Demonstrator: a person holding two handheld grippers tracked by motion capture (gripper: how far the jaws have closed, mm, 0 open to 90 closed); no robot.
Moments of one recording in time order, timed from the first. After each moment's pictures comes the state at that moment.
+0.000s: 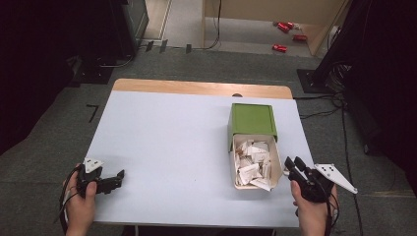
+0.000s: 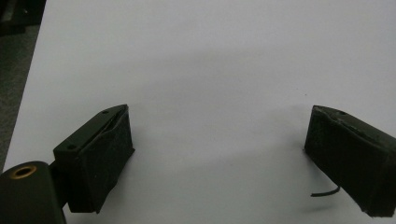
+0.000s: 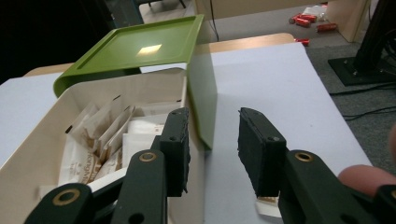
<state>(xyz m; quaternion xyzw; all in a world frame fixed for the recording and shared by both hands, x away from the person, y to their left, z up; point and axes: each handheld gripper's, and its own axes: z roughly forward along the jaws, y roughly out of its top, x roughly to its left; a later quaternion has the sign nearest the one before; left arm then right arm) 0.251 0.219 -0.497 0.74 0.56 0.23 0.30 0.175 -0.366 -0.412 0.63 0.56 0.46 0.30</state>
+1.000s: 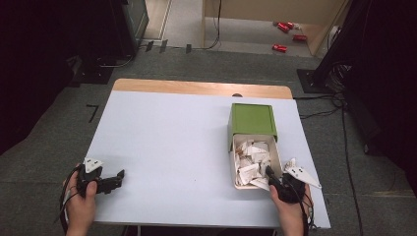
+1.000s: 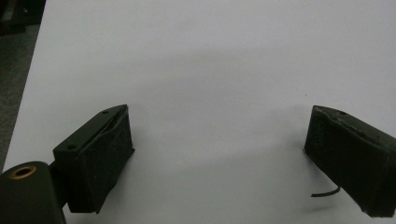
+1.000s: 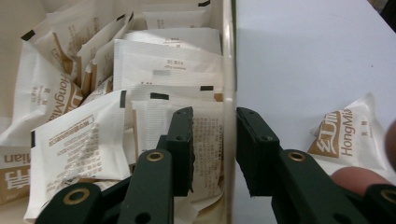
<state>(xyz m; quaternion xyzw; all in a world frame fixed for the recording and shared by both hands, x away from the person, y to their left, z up) 0.251 0.219 -0.497 0.74 0.56 0.23 0.29 0.191 -0.335 -0.471 0.64 0.60 0.40 0.27</state>
